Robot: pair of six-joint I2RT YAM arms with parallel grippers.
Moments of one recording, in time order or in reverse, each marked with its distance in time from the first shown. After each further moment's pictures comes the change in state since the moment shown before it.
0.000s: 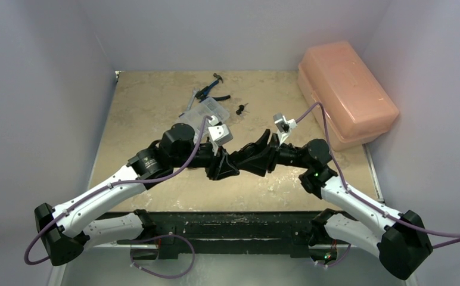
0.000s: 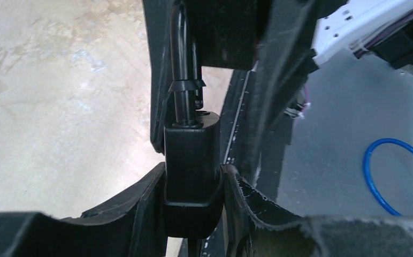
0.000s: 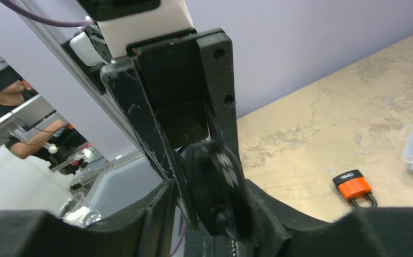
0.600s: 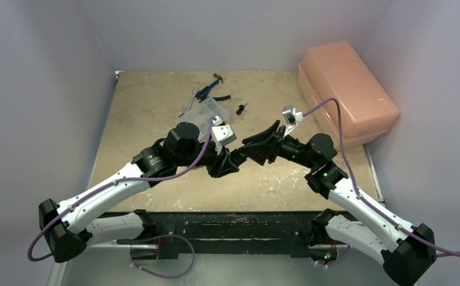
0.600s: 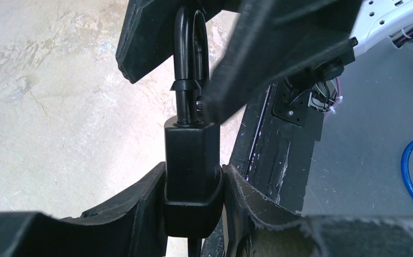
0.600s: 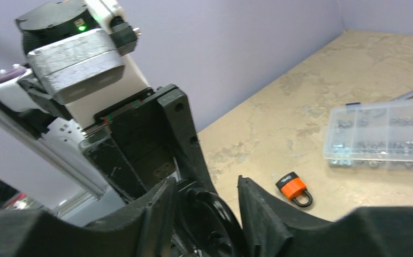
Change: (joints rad) left arm 0.000 0.045 0.008 -0.023 -0.085 0.093; right arm 0.002 -0.092 0.128 -0.358 0.255 -0.140
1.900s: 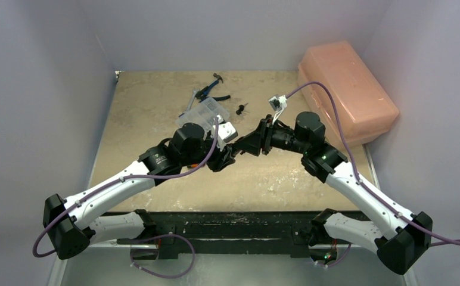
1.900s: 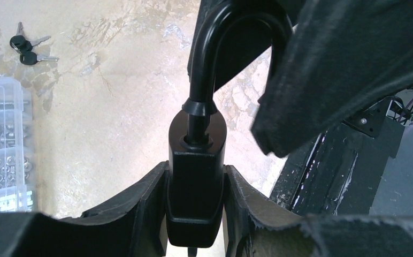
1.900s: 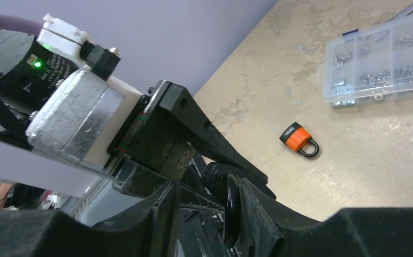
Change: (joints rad) left arm 0.011 0.043 -0.027 0.016 -0.223 0.053; right arm 0.002 0.143 0.263 -0.443 0.021 0.027
